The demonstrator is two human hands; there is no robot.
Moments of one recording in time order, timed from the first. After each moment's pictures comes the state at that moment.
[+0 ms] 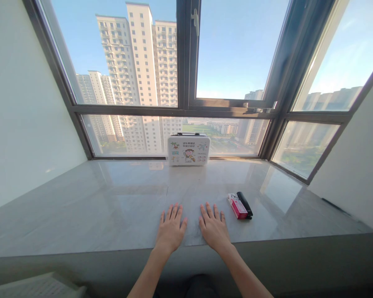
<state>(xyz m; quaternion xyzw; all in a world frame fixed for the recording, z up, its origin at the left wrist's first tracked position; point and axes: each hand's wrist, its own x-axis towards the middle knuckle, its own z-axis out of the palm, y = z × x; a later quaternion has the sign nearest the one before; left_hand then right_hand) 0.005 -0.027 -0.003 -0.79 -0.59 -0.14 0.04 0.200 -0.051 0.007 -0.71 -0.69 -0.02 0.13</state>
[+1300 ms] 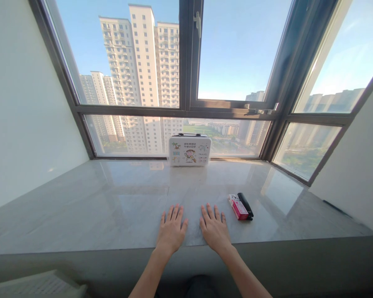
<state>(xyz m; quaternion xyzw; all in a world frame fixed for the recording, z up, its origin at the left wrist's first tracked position) 0.005 -0.034 0.005 -0.79 -0.60 -0.12 0.03 0.198 -0.054 0.009 -0.71 -0.69 -0.02 0.11</state>
